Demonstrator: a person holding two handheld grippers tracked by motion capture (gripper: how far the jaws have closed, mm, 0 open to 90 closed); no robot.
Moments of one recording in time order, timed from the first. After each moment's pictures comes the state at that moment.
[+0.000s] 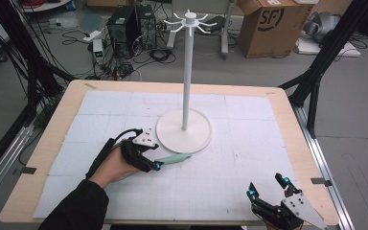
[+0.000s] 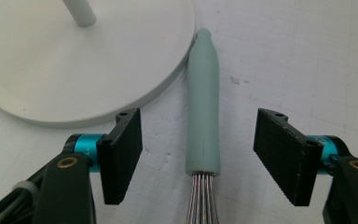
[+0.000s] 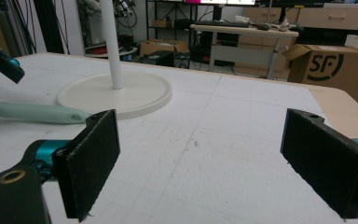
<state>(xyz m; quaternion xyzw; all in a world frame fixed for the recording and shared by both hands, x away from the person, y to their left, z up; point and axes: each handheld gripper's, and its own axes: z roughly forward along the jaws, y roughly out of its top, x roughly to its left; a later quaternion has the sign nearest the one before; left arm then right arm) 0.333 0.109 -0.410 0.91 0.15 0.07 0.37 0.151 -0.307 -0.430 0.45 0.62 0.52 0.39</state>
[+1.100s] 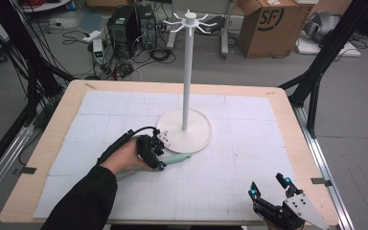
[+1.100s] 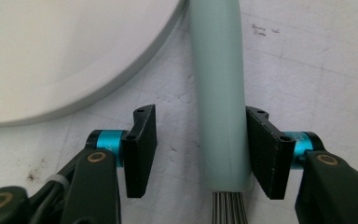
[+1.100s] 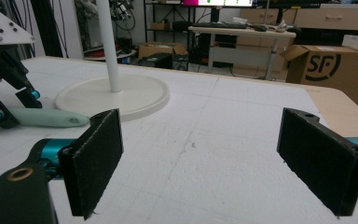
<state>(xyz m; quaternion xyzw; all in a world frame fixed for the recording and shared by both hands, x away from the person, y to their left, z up) 0.363 0.073 -0.427 0.97 0.12 0.02 0.23 0.150 -0.310 -0.429 0.45 0.61 0.52 0.39</state>
